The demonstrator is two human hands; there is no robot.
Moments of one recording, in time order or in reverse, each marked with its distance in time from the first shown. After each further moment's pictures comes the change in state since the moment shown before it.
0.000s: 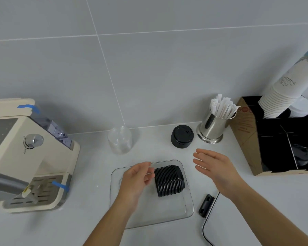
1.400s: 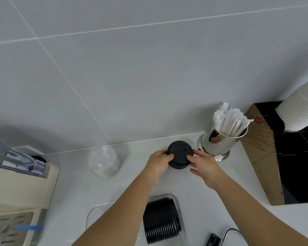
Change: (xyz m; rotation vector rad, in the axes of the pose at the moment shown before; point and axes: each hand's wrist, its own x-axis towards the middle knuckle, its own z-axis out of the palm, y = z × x) left_hand 0.160 0.031 0.126 0.362 -0.163 -0.098; right_hand 0.158 -0.004 0.006 -0.092 -0.004 0.215
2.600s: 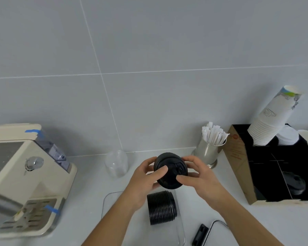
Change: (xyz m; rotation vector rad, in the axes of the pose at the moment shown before) left_hand -0.175 -0.007 -0.052 -0.257 -0.095 0.324; right_hand -0.176 -0.007 0.003 -0.182 -0.237 -0.498
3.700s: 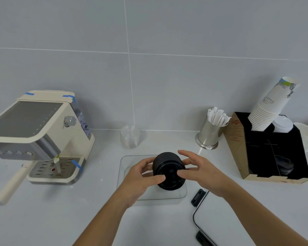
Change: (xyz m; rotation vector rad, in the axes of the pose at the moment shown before) left_hand -0.120 -0.051 -0.038 0.113 -0.014 0.040; right_hand -0.083 0.013 0.027 -0.304 -0.237 0.045
